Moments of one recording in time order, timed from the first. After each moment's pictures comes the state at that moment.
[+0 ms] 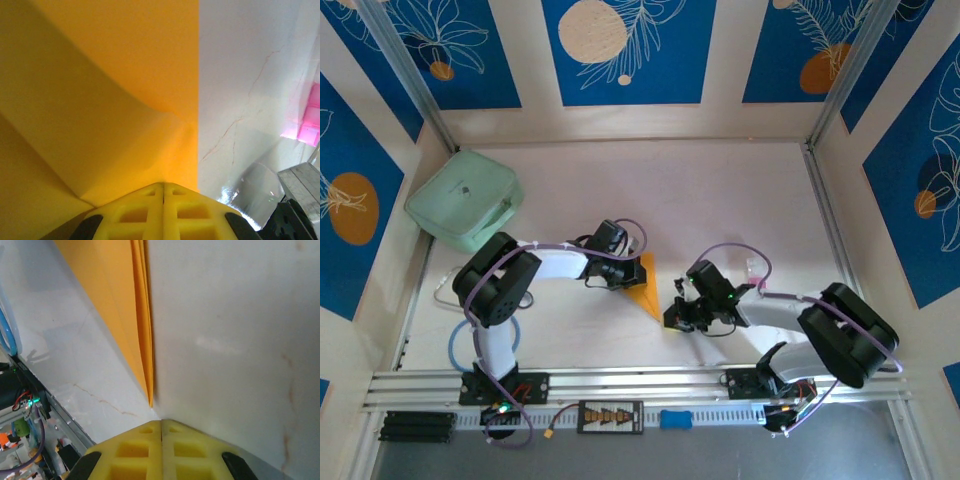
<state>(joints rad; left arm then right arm) -0.68 1.88 0.94 -0.06 0.53 -0.81 0.69 1.33 0.39 -0.09 -0.56 0.85</state>
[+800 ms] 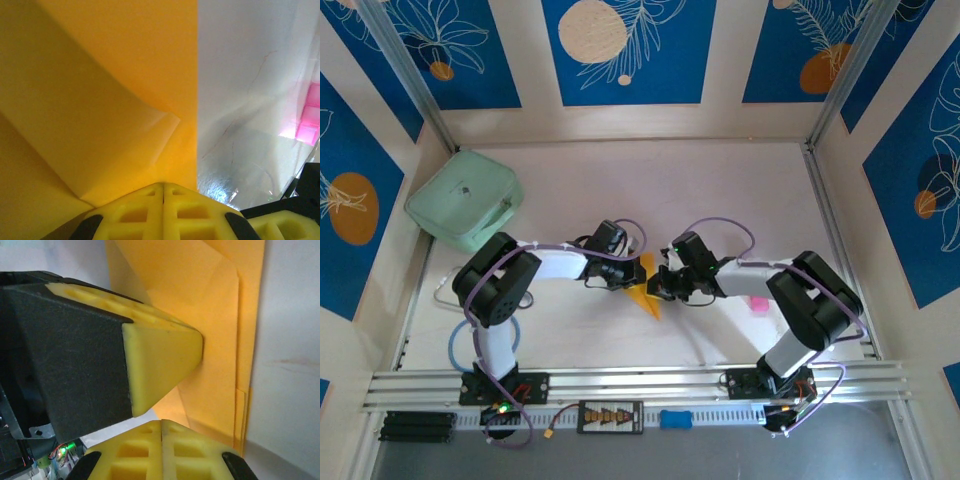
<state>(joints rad) -0.67 1.87 0.93 -0.05 0.54 -0.81 0.63 1.60 0.64 0.02 -0.56 0.87</state>
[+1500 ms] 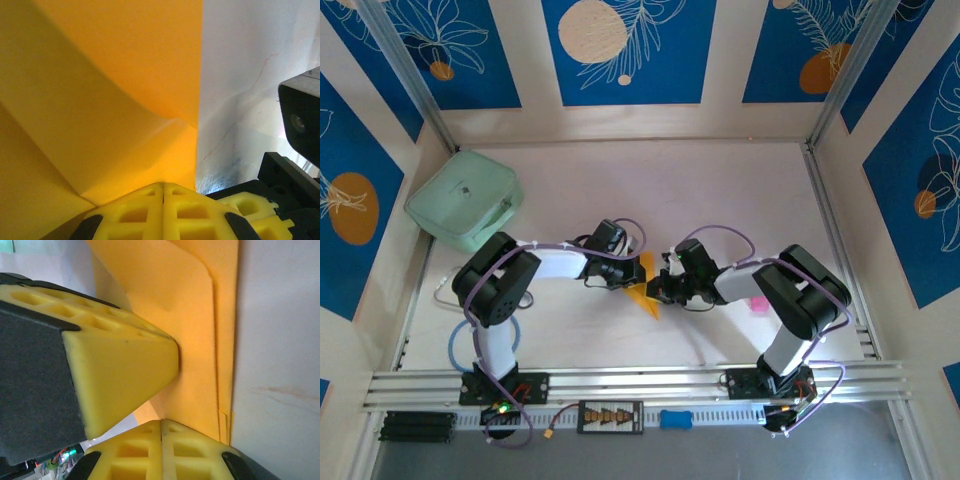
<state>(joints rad) -0.67 1.87 0.94 -0.06 0.53 -0.81 0.62 1.68 0.55 0.27 -0.59 0.91</state>
